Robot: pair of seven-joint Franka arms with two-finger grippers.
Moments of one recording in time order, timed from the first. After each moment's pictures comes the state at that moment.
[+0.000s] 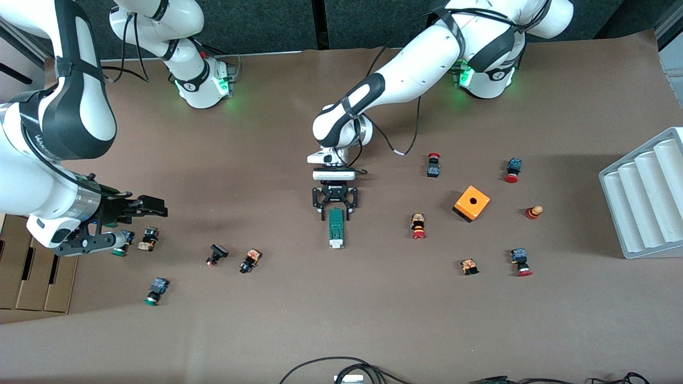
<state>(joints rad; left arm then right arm) -0.72 0.95 -0.37 -1.64 1.94 2.10 -2.45 0.13 0.24 -0.08 -1.59 0.15 1.71 -0.08</state>
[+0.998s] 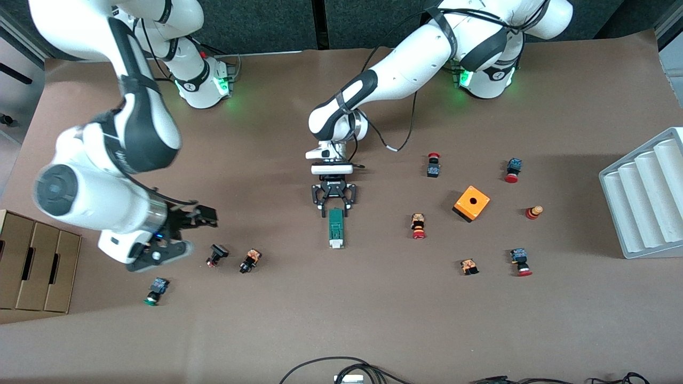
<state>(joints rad) -0.76 0.96 -0.37 -1.65 1.94 2.01 -2.47 0.30 0.40 -0.07 -1.47 0.17 1.82 -0.09</state>
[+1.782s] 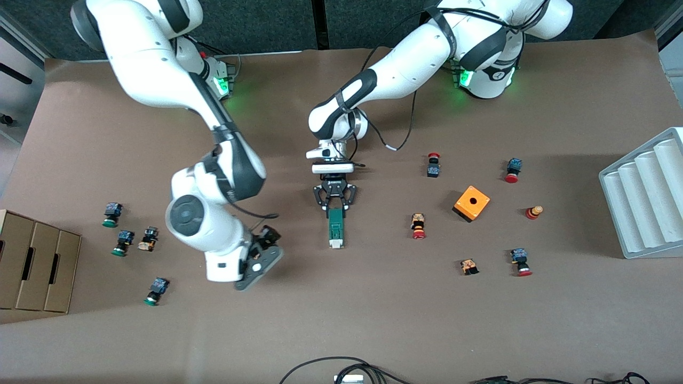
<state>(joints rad) -0.77 0.96 -0.37 -1.65 1.94 1.98 -2.48 0.47 0.64 -0.06 -1.44 0.17 2.18 -0.44</state>
